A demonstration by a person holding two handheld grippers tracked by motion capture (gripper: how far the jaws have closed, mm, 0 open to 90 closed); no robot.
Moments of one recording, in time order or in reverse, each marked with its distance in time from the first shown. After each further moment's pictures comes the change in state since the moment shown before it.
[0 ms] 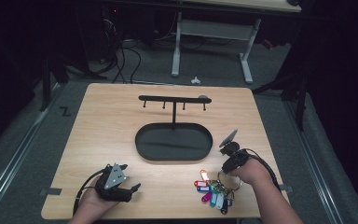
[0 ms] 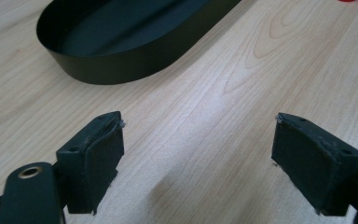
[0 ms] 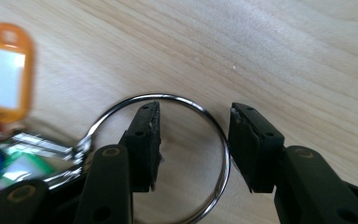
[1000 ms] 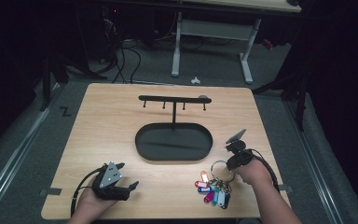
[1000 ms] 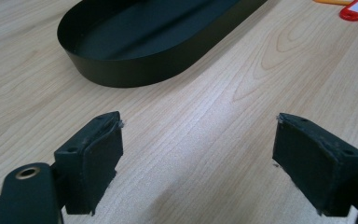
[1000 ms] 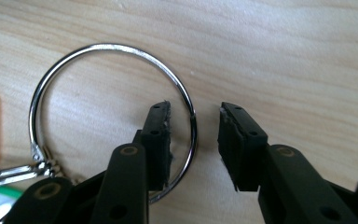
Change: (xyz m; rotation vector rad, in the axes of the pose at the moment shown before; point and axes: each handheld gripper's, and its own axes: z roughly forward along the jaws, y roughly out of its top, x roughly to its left) left arm 0.005 -0.001 -0.005 -0.024 0.005 -0.041; right arm -0.015 -0.007 0.001 -0.079 0.003 0.167
